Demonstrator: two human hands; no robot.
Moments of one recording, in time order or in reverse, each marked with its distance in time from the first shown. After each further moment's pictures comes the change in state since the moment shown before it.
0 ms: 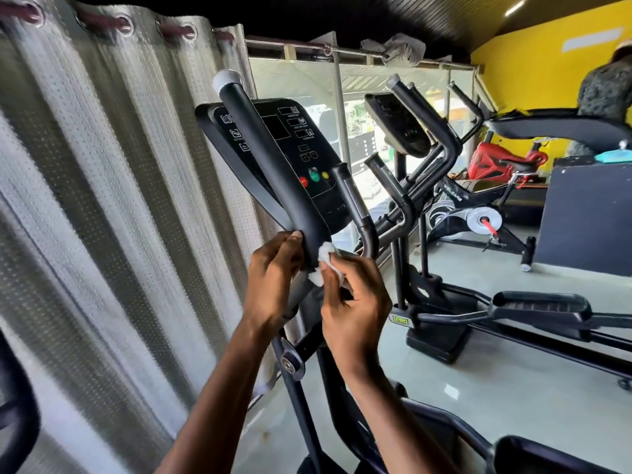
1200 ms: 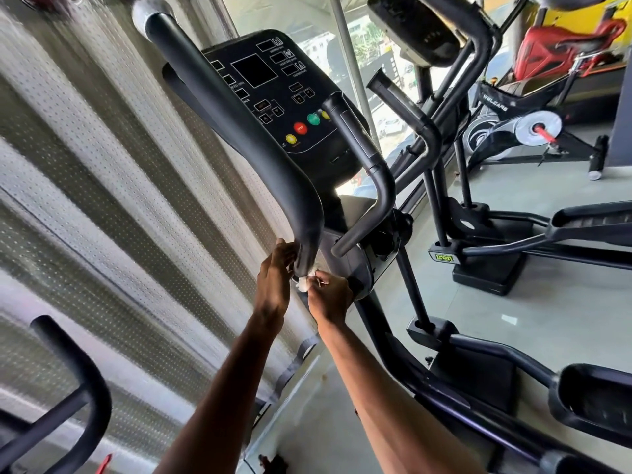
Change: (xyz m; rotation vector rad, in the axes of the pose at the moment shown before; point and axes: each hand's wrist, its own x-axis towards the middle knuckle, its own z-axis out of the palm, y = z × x) left_hand 0.009 -0.103 -0.037 0.317 0.026 -0.344; right_hand -0.096 0.113 0.084 -0.054 -0.243 0.973
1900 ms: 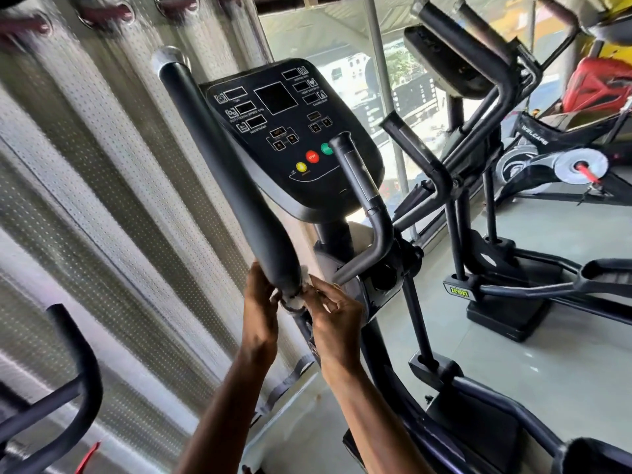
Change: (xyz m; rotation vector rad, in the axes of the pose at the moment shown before) left_hand -0.021 0.039 0.038 -0.208 0.251 0.087; right_hand -0.013 -0.084 -0.082 0.528 -0.235 -0.155
